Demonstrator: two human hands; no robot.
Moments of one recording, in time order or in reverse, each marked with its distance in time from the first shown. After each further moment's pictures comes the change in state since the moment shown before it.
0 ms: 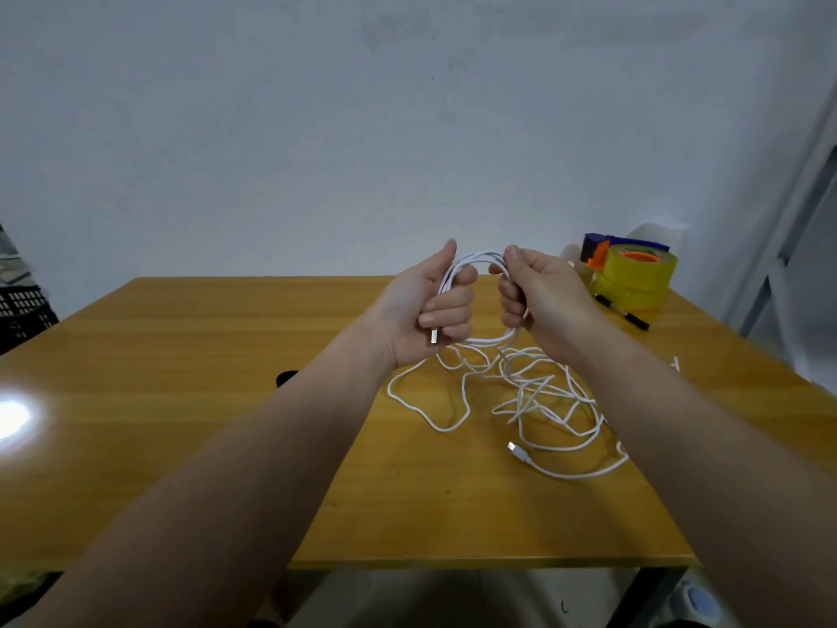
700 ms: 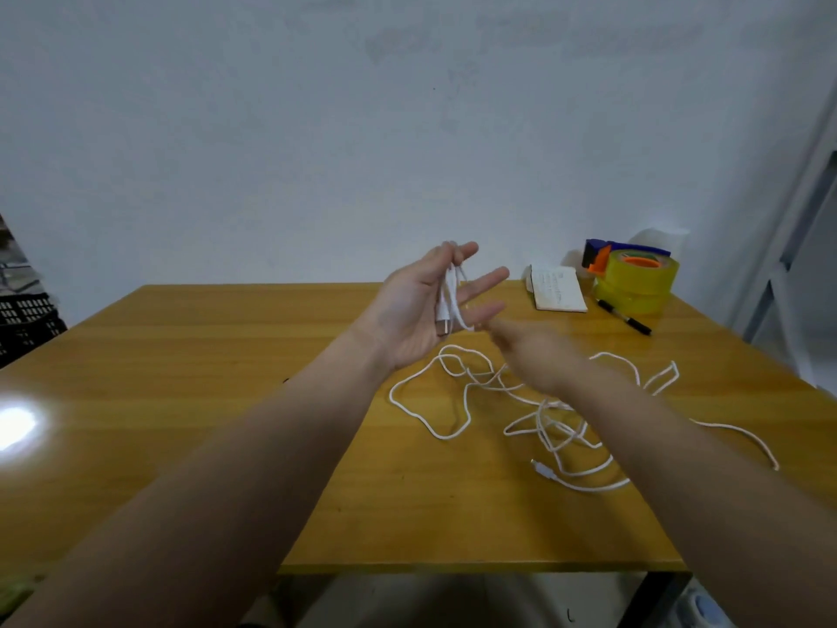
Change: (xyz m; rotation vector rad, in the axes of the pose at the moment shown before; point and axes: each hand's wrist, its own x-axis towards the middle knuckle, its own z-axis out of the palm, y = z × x) left_hand -0.006 0.002 0.010 -0.050 0.086 0.212; right_hand -0.007 0.038 -0.017 -1.347 -0.229 -0.057
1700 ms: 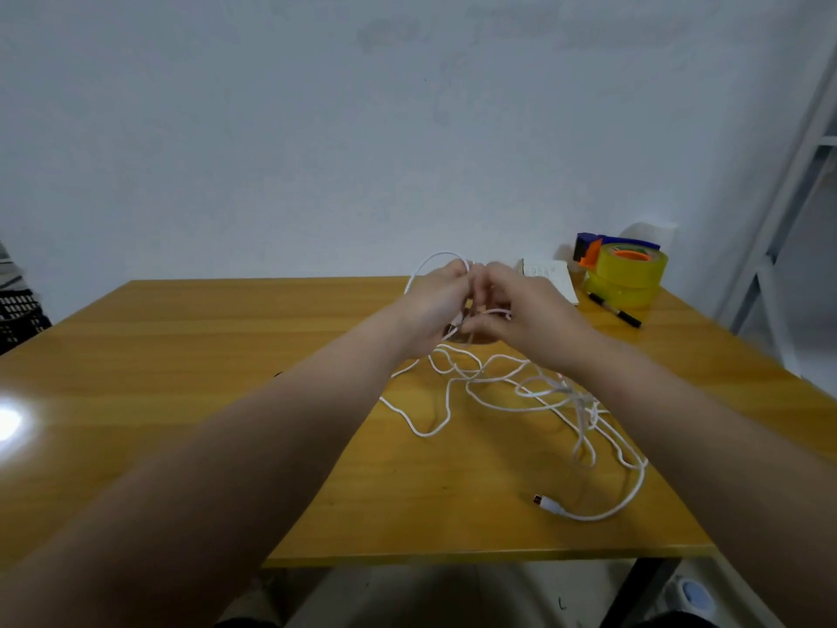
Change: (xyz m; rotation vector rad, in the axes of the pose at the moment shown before) left_hand 0.027 -0.022 0.003 0.609 0.166 -0.022; right_hand -0.014 -0.018 -0.034 0.368 0.234 -0.288
